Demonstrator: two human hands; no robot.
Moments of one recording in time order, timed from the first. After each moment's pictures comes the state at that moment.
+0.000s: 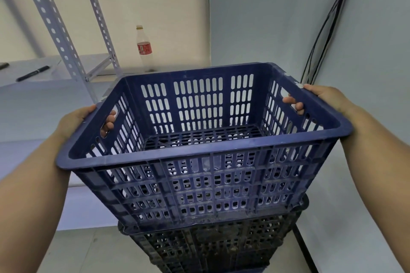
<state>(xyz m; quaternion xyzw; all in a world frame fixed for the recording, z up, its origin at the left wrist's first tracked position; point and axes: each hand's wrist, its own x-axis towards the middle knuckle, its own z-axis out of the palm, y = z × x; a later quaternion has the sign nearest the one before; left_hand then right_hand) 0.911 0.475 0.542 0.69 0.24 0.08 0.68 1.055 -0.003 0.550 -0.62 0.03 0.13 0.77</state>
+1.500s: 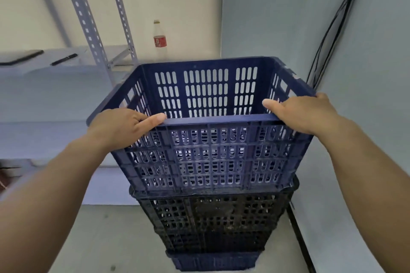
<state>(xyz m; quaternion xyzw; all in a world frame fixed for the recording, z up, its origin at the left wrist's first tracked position) 0.830 0.366 0.557 0.99 0.10 0.08 -0.03 0.941 0.037 0.570 -0.98 -0.17 0.00 -0.03</state>
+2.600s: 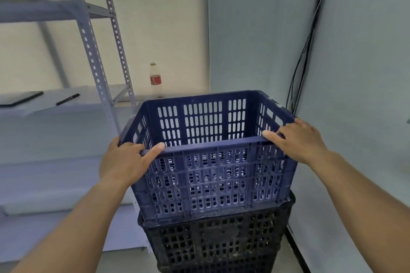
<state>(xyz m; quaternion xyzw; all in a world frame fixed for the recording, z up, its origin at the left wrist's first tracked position) 0.803 0.390 0.545 0.98 0.15 0.14 0.04 0.918 0.028 0.550 -0.99 -0.08 -0.13 0.03</state>
